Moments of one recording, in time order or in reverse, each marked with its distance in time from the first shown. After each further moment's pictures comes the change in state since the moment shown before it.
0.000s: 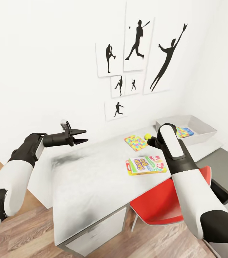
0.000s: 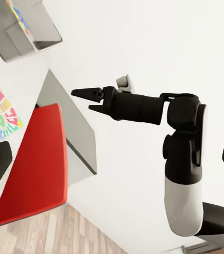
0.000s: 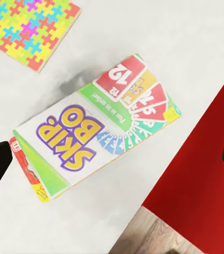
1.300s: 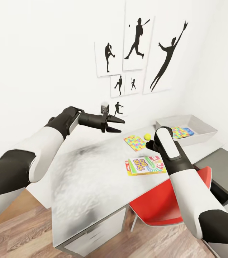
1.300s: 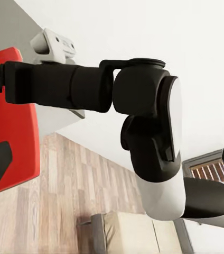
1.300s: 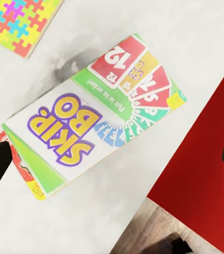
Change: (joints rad) left arm -0.350 -0.264 -0.299 0.282 -0.032 0.000 0.003; right arm -0.001 0.011 0.009 0.082 -0.002 -0.059 0.011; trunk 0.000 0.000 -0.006
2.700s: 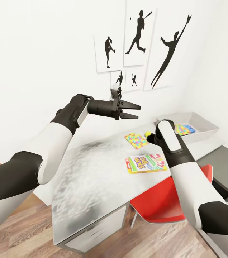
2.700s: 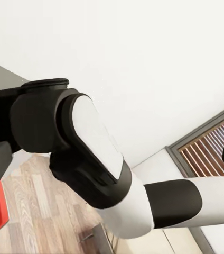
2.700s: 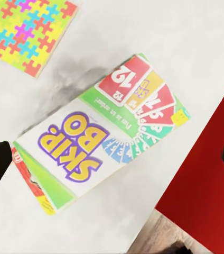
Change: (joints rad) left arm -0.003 -0.091 -0.005 -0.215 0.112 0.000 -0.004; right arm -0.068 -0.004 -0.004 0.020 0.002 -0.003 0.000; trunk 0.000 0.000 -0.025
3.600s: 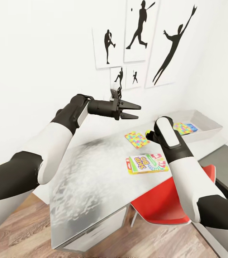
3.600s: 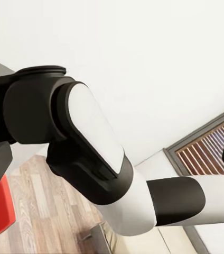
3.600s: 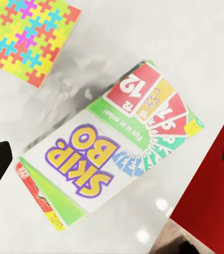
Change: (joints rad) left arm 0.001 0.000 -0.001 0.000 0.000 0.000 0.000; right arm -0.049 0.009 0.004 0.063 0.000 -0.037 0.001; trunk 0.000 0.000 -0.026
